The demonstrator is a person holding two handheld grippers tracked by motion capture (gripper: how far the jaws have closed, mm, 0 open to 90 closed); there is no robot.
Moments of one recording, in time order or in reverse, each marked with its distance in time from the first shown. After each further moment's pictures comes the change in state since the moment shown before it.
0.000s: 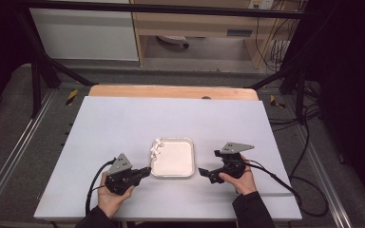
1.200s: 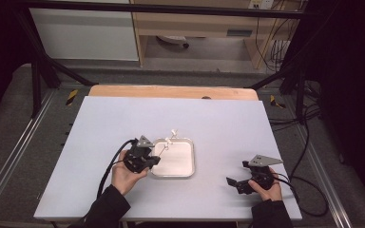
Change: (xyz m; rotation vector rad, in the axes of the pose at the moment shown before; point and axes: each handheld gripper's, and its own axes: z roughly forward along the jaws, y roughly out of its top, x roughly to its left) left arm 0.005 0.053 0.059 0.320 0.080 0.008; right arm -0.038 -0.061 -0.051 0.037 -0.110 0.035
